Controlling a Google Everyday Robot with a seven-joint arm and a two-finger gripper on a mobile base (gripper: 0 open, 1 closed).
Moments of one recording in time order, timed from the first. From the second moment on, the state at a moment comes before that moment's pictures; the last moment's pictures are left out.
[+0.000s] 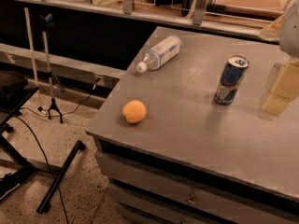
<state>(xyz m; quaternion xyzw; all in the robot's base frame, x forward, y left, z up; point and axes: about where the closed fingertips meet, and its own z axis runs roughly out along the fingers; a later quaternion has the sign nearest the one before) 0.438 -0.213 0.990 -0.60 0.78 -0.05 0.18</state>
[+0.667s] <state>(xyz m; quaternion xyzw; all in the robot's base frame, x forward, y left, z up) 0.455 -0.221 0.987 -0.59 0.78 -0.05 0.17</state>
